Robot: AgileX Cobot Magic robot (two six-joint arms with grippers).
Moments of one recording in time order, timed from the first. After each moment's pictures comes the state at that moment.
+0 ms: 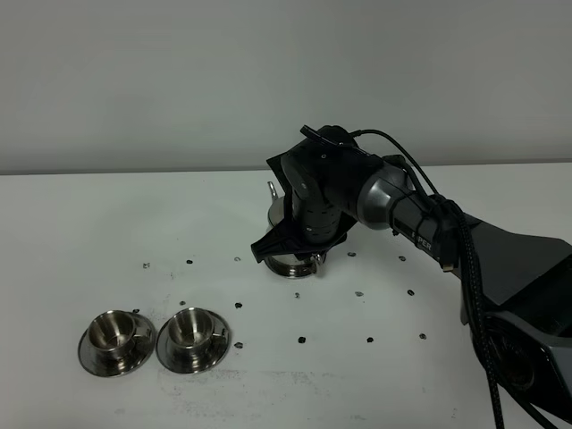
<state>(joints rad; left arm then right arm) 0.04 0.00 -0.51 -0.06 1.06 0.02 0.59 2.45 -2.18 -0.19 1.09 0.21</state>
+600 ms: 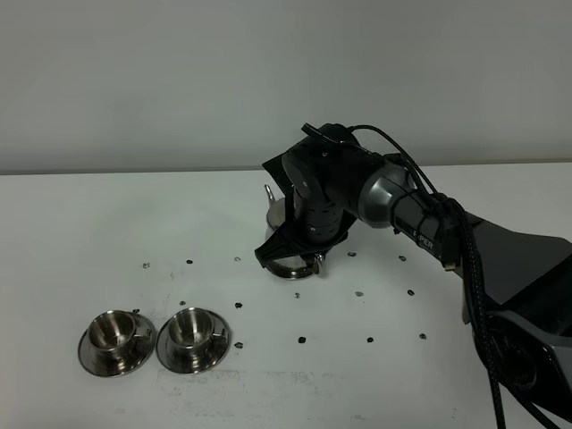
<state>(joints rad) 0.04 0.00 -0.51 -0.06 1.06 0.02 0.59 2.44 -2.18 -0.19 1.12 0.12</state>
